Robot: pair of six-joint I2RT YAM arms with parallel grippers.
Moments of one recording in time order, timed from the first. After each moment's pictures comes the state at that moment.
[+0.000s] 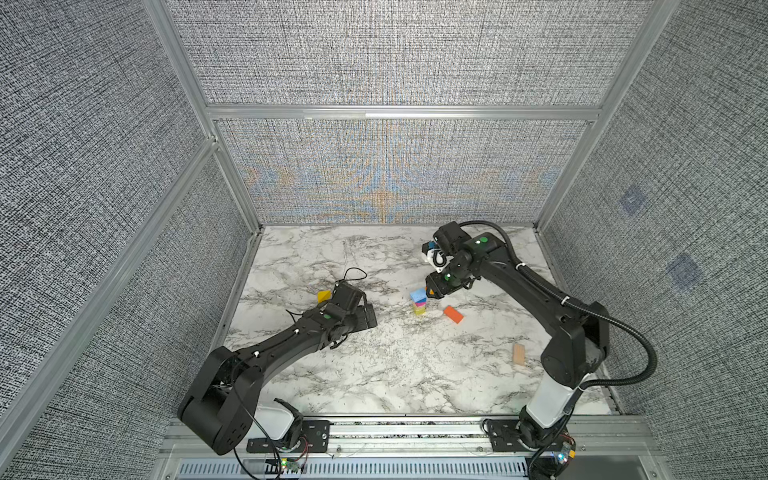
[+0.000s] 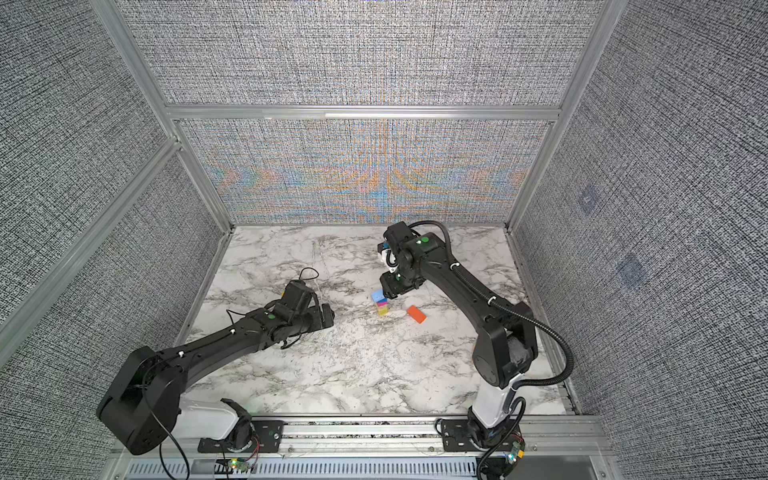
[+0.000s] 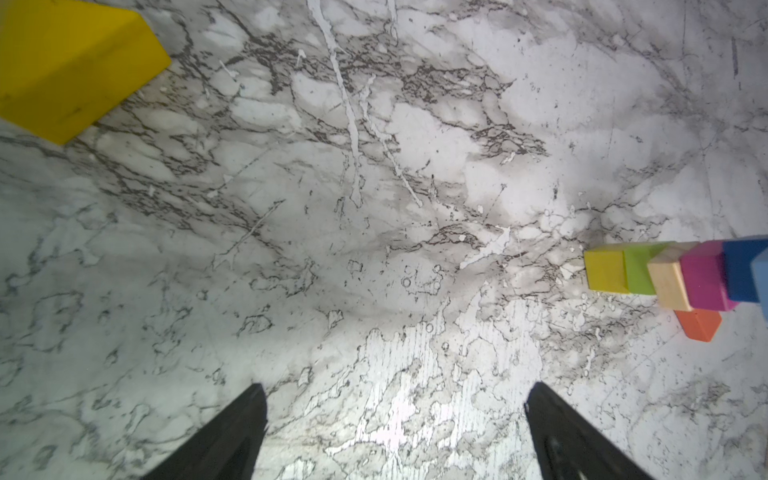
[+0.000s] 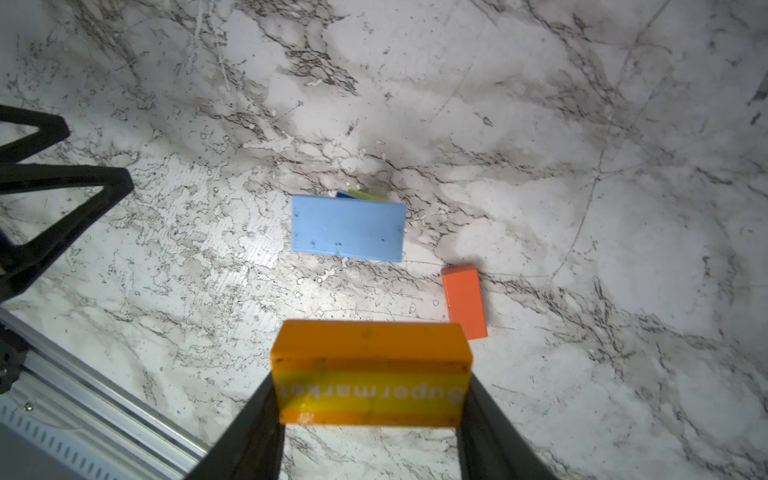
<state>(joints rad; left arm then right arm) -0.60 1.37 0.73 -0.31 -0.05 -0.72 0.55 1.78 1.69 -1.15 -0.08 -0.01</state>
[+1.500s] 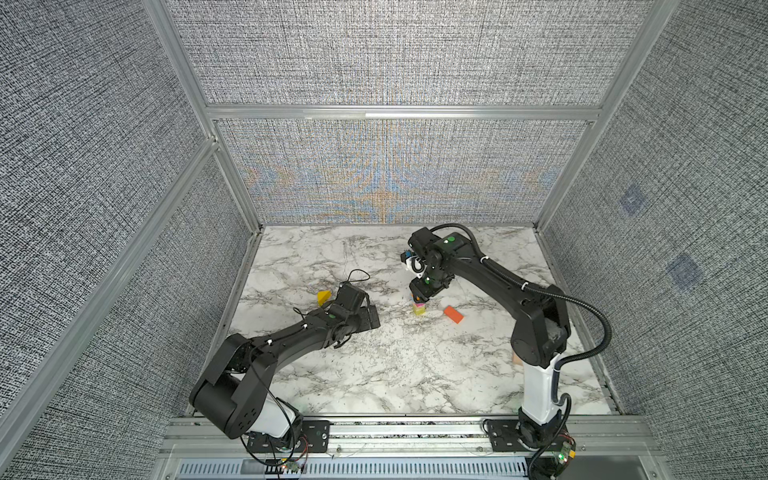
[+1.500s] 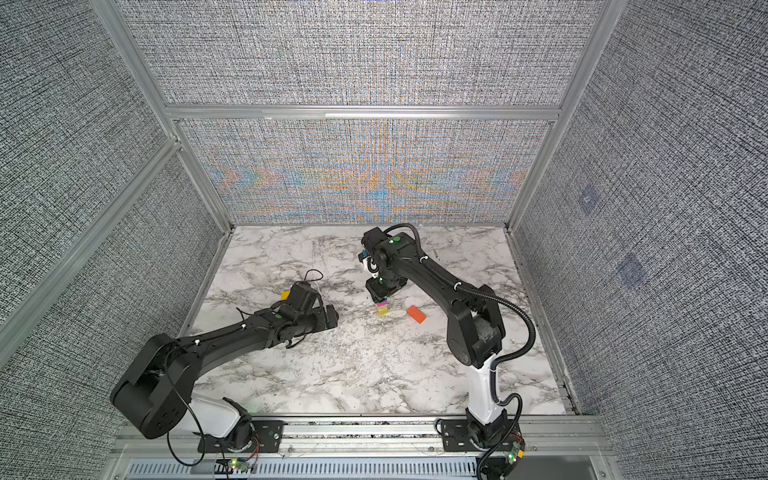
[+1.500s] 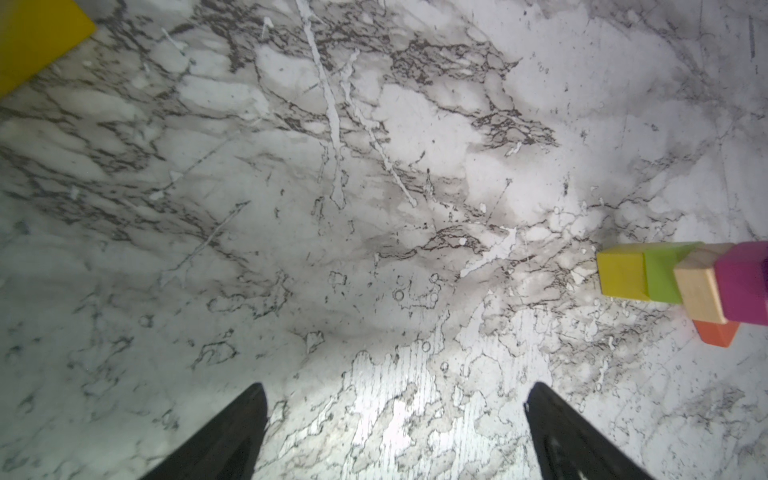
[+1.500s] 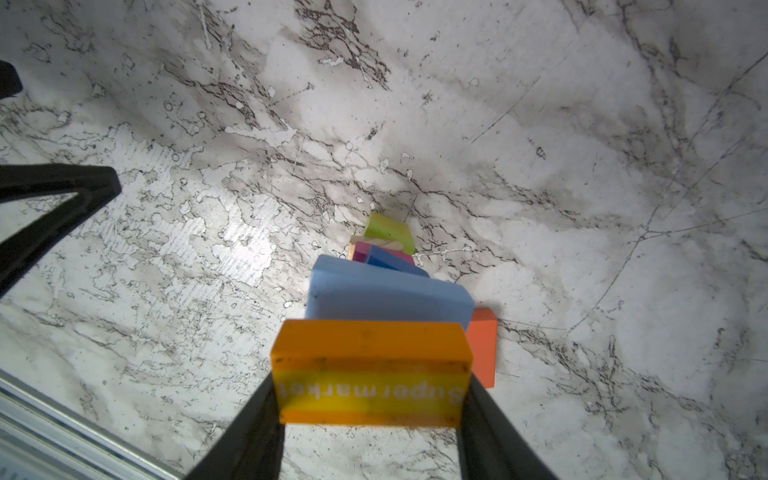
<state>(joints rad) -0.60 1.46 0.72 -0.23 -0.02 -0.72 0.62 1.99 1.83 -1.21 -0.01 -0.07</state>
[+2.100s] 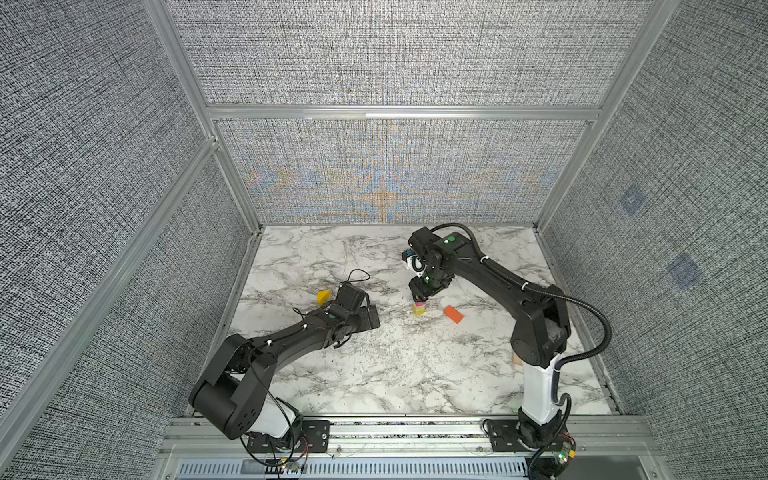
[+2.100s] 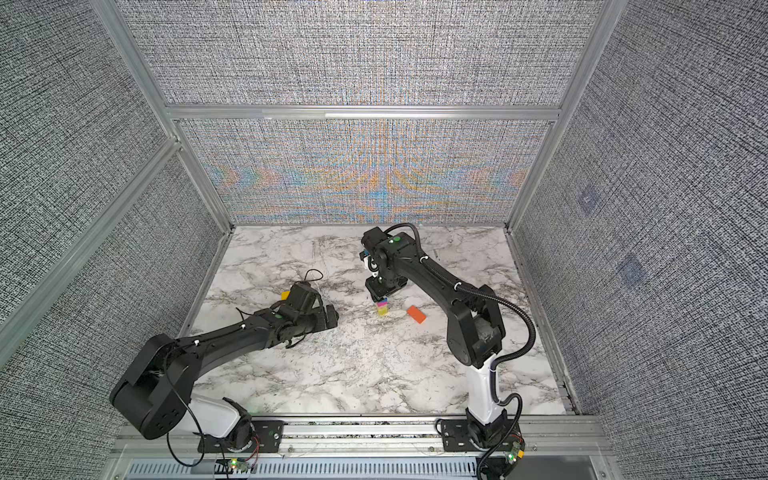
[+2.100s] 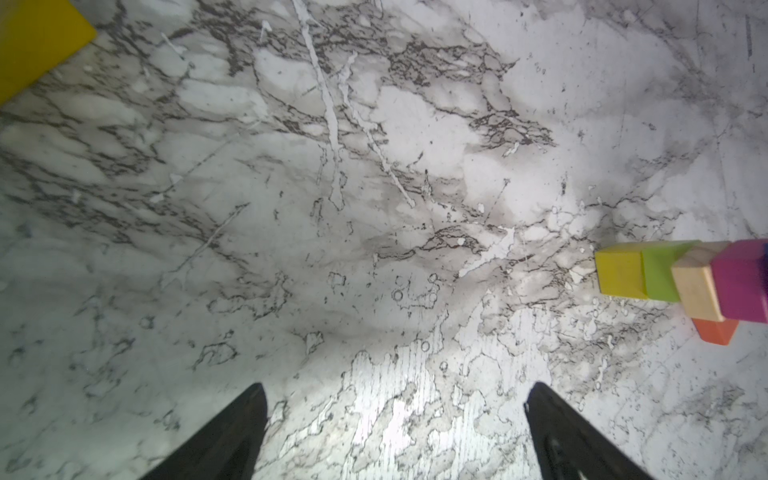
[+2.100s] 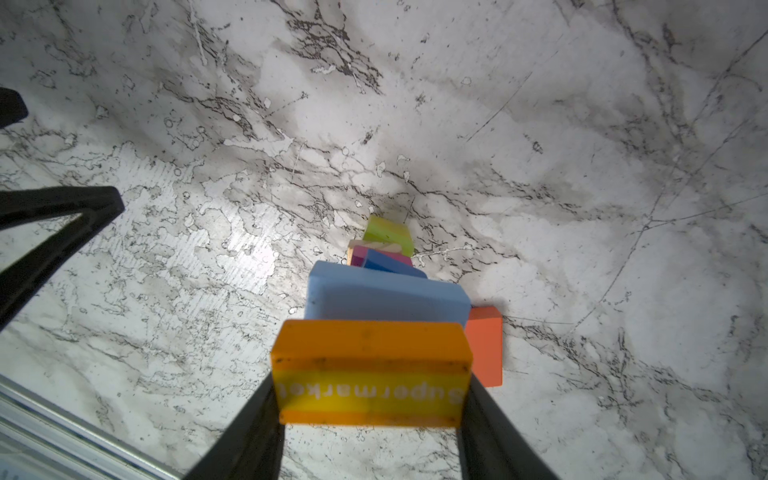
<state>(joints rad) -0.60 1.46 0.72 -0.23 -0.02 -0.71 0.62 1.99 1.83 -1.20 -0.01 -0.02</state>
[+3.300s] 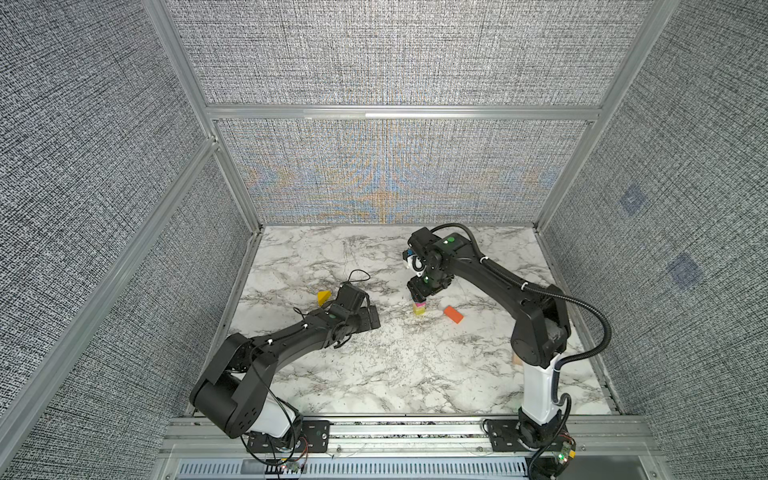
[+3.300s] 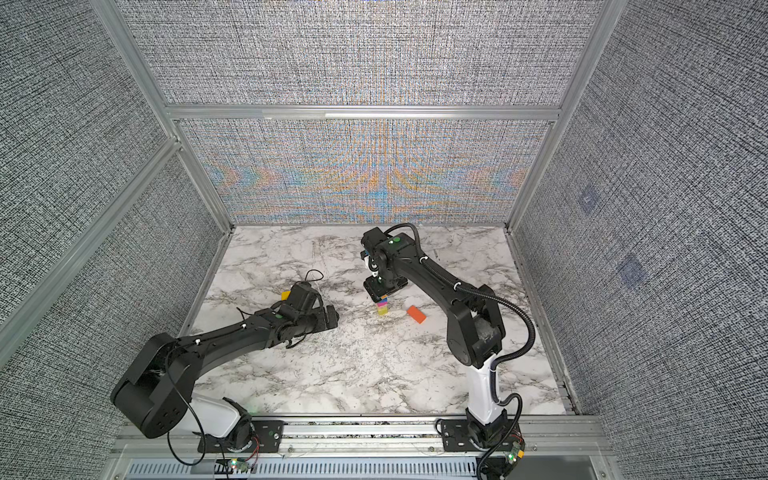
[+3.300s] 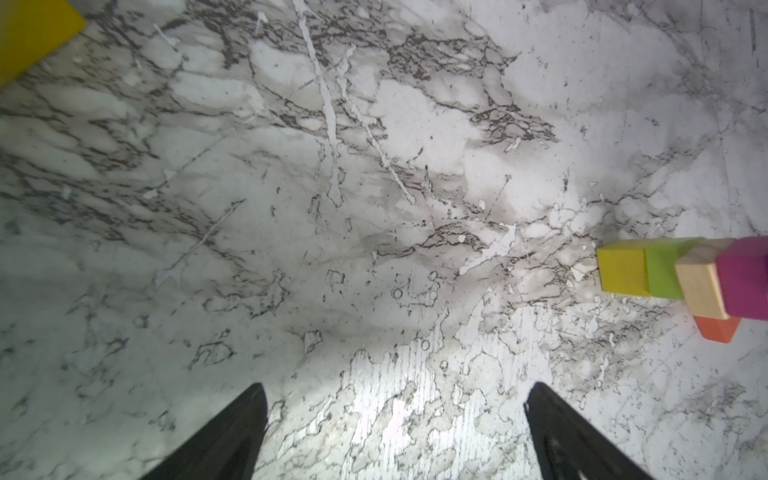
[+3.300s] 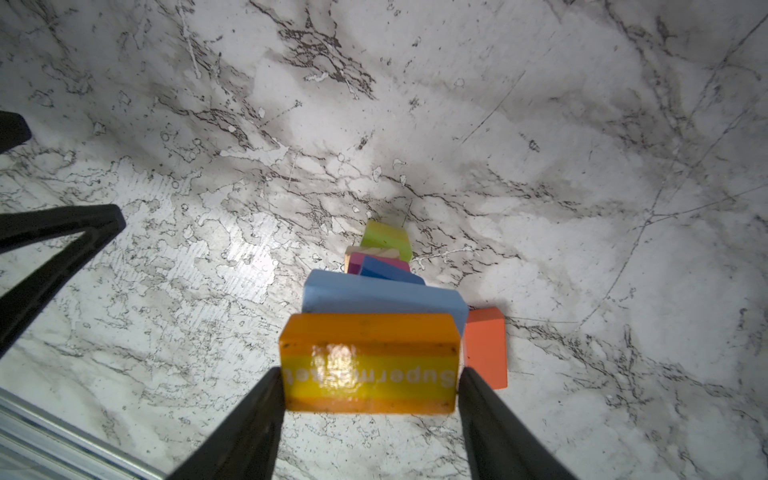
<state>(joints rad) -0.60 1.46 0.72 -0.23 -0.02 -0.71 0.62 1.99 1.82 -1.18 0.00 0.01</state>
